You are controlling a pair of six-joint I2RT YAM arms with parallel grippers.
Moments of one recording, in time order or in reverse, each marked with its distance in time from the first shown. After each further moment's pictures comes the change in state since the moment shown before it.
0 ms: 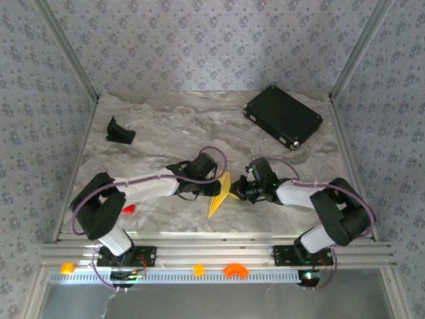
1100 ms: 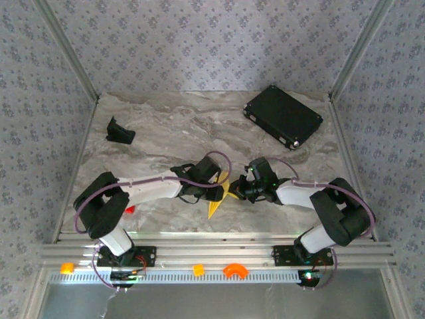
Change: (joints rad) left arm -0.036 0.029 0.008 -0.019 0.019 0.050; right arm 0.000 0.000 0.000 0.015 -0.019 0.000
